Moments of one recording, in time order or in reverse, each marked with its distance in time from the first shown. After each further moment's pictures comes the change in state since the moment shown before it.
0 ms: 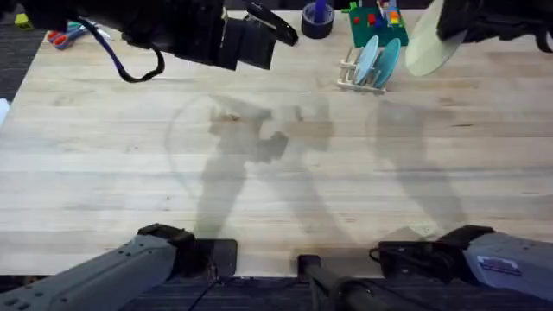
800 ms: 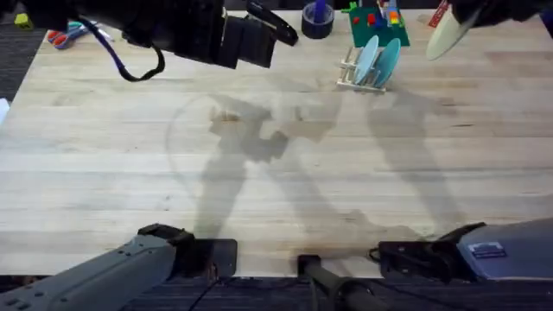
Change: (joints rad) left arm 0.000 0.000 0.000 0.010 0.000 0.000; right arm 0.000 0.236 0.303 -0.227 0.148 0.235
